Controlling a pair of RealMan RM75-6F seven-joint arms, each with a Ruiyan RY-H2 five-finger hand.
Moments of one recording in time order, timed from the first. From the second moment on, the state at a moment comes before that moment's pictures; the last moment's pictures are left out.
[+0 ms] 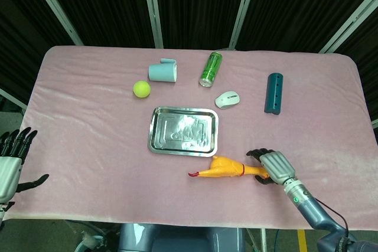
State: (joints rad) left arm -0.09 -1.03 -0.03 -1.78 1.53 1.50 0.23; right arm 0.45 -1.37 0.03 -1.42 -1.48 0.92 0.04
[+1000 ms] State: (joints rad) left arm -0.09 -1.04 -0.03 -1.74 1.51 1.48 0.18; right arm 0.49 -1.41 0.00 -1.34 -1.58 1.00 0.25
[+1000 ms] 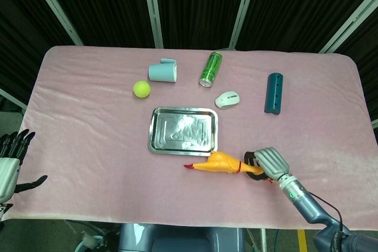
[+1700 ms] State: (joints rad) left arm -0.28 -1.09 -0.06 -1.85 1.56 1.25 0.13; right arm 0.51 -1.28 -0.06 -1.37 -1.76 1.18 0.59
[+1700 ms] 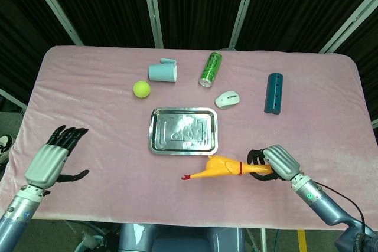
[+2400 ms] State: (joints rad) left arm -0.60 -1.37 -0.22 -2.03 1.24 1.00 0.54; right arm 0.58 -1.23 0.00 -1.53 -1.63 1.07 0.57
